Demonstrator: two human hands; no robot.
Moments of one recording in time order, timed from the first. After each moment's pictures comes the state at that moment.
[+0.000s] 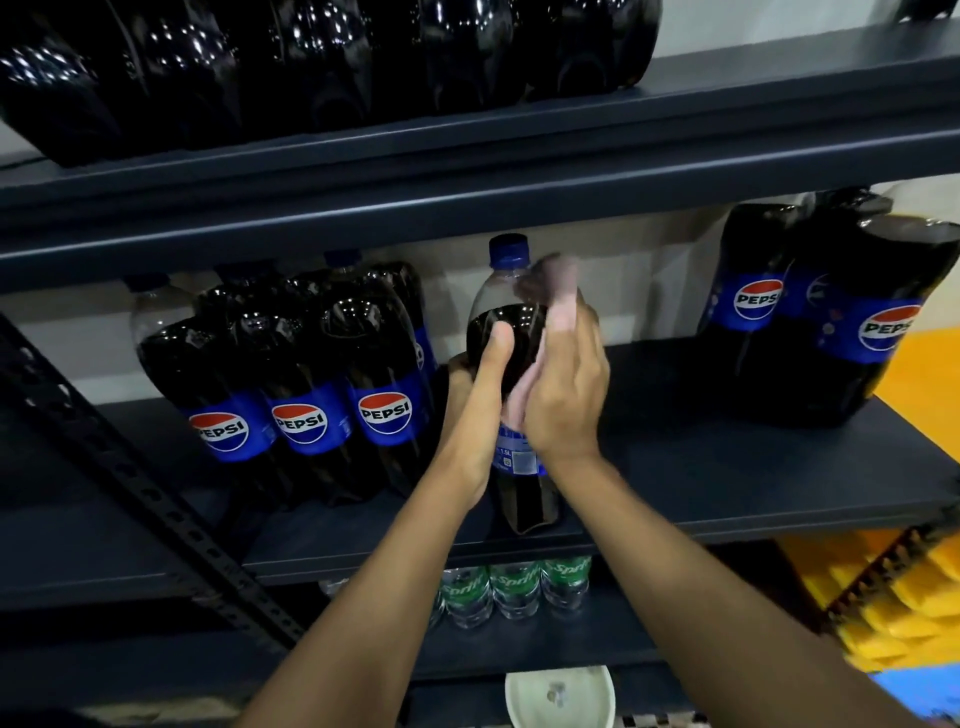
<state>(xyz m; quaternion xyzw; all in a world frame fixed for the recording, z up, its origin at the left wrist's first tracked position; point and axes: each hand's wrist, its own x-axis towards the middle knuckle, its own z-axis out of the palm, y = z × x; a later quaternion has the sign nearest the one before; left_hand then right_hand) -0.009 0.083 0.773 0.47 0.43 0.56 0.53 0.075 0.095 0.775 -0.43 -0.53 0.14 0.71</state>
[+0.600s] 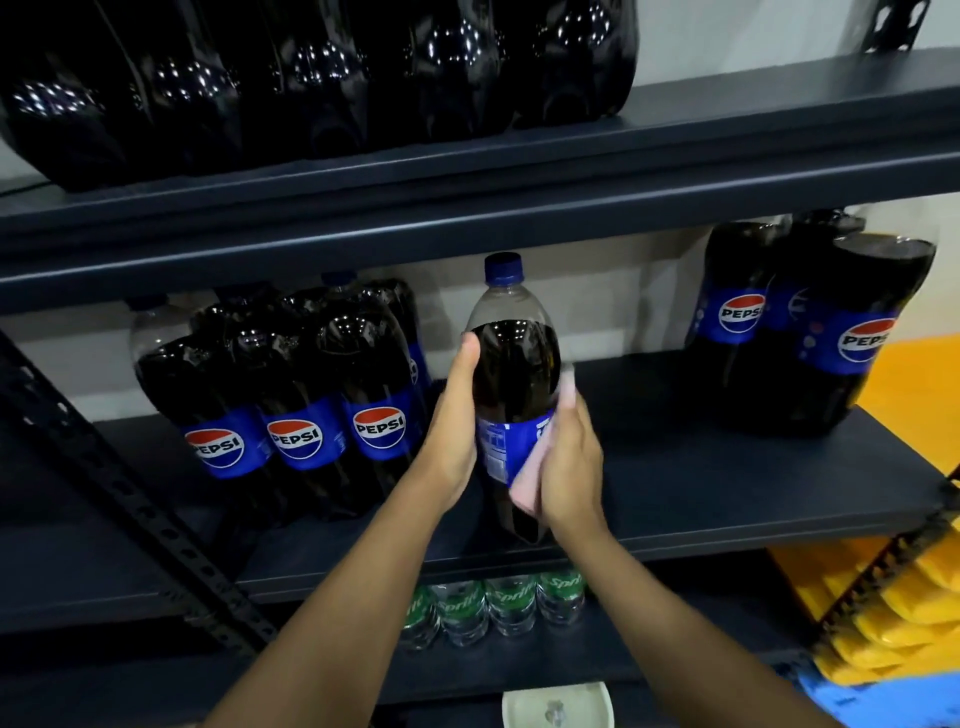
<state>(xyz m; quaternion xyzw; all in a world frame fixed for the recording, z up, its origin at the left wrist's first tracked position) -0.018 0.084 0.787 0.49 0.39 0.52 0.57 0.086 0.067 0.728 -0.49 -0.40 0.41 0.66</state>
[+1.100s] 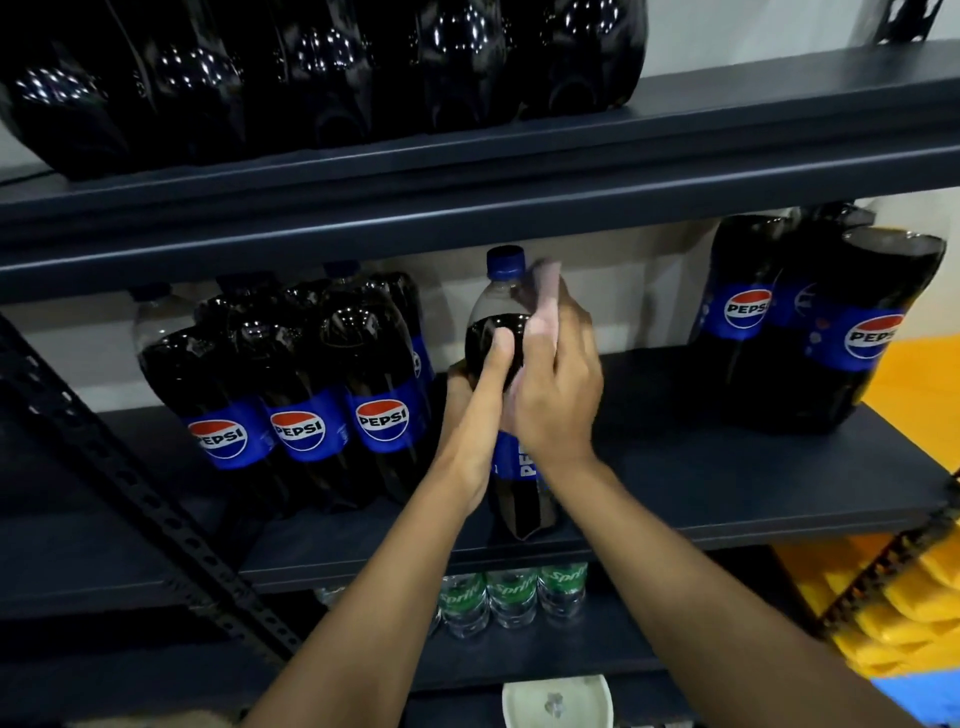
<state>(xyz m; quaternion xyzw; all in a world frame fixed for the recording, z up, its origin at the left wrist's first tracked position) -0.007 0.075 0.784 0.48 0.44 0.54 0.54 0.076 0.082 0.789 -0.45 -0.55 0.13 0.69</state>
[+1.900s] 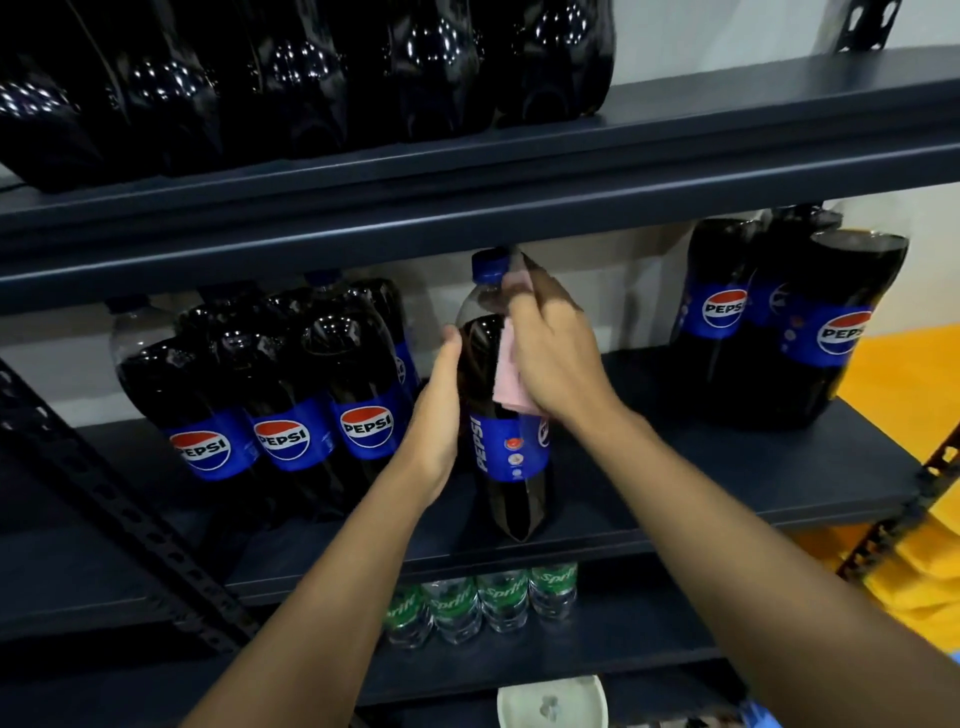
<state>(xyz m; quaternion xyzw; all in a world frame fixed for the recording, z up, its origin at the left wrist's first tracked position) -0.018 0.082 0.797 0.49 0.41 0.51 0.57 0.111 0.092 0.838 -0.50 -0.62 0.23 0.55</state>
